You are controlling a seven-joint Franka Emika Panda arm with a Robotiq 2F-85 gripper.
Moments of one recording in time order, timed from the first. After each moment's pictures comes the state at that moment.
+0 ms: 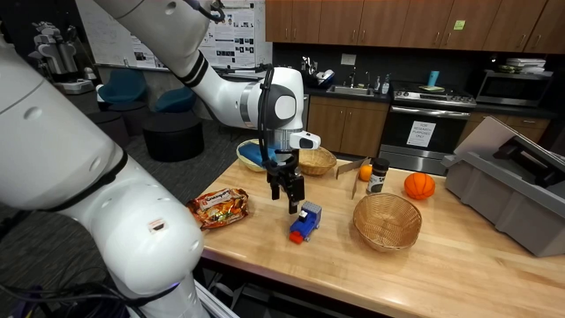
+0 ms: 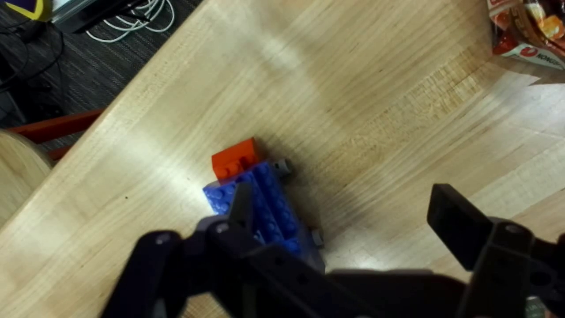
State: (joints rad) arm -0.17 -0.46 0.06 -2.78 -0.15 2.19 0.44
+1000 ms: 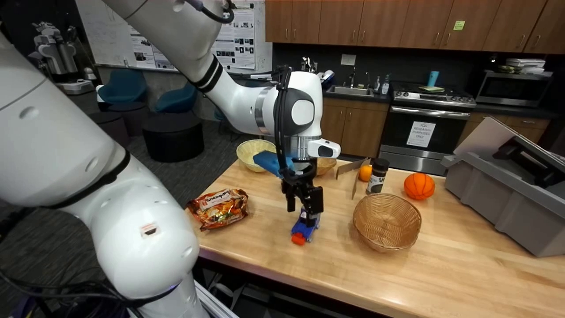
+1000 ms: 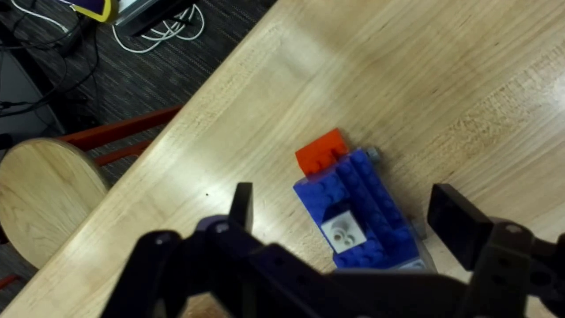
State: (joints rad) arm -0.26 -0.45 -0.01 -2.78 -0.26 2.18 0.41
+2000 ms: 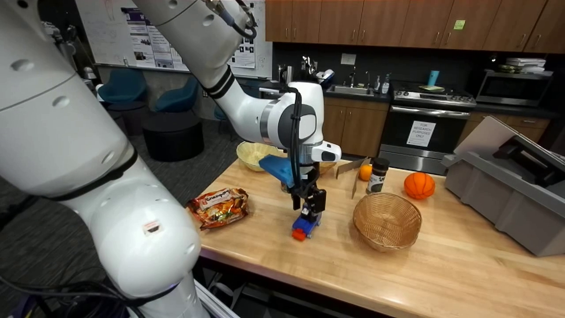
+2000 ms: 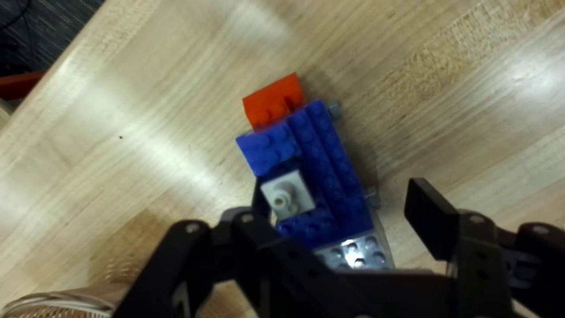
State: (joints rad) arm -0.22 -0.33 -0.03 -2.77 -0.21 2.41 0.34
